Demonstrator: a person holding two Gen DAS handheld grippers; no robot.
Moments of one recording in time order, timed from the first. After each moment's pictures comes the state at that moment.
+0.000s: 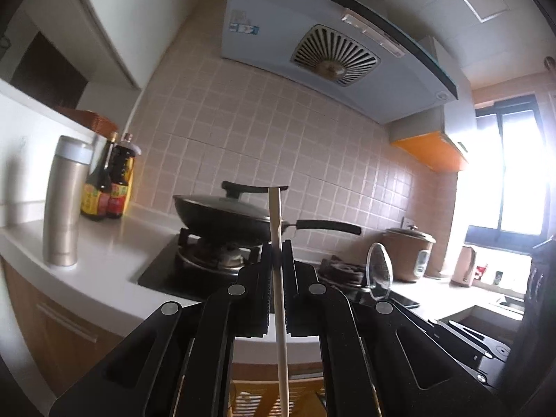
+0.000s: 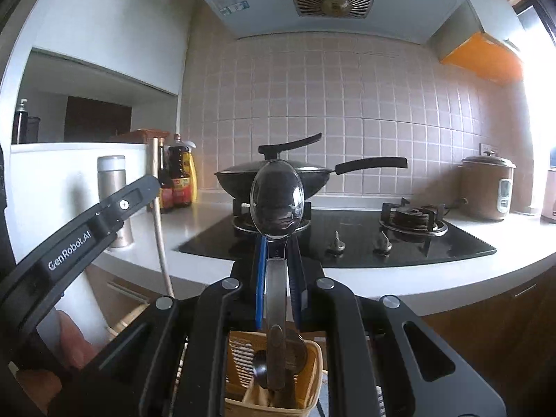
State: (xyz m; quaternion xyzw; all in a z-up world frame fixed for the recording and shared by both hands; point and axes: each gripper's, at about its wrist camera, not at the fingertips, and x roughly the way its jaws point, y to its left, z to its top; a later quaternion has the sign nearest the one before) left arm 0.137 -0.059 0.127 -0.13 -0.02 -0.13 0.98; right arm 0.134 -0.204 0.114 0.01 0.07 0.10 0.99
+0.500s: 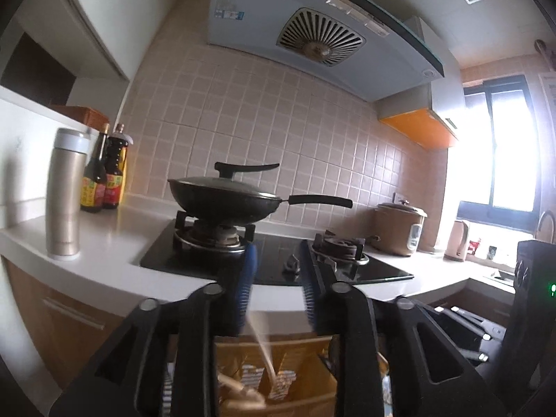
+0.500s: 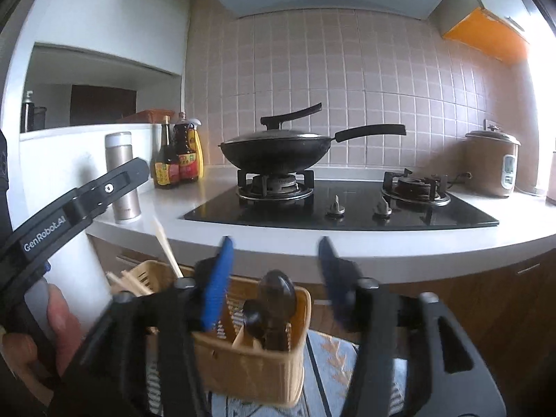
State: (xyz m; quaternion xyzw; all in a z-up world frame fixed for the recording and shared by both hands) left arm 0.113 -0.048 0.116 -0.09 0.02 -0.16 0.98; right arm 0.108 -0.226 0.095 0.02 0.12 0.13 0.98
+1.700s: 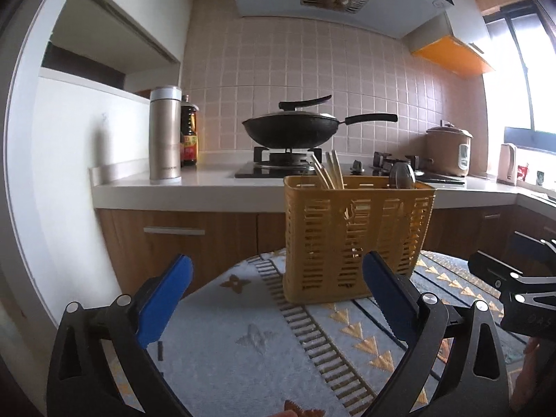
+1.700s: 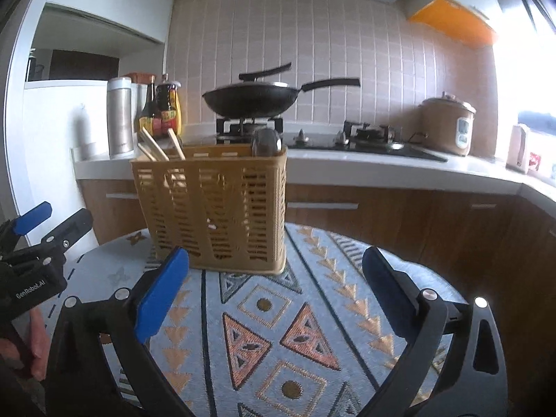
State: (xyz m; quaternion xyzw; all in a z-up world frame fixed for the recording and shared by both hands) left arm 0.006 -0.009 0.007 0.00 0.11 -0.02 0.99; right arm -0.001 -0.222 0.009 0.00 0.18 0.04 0.98
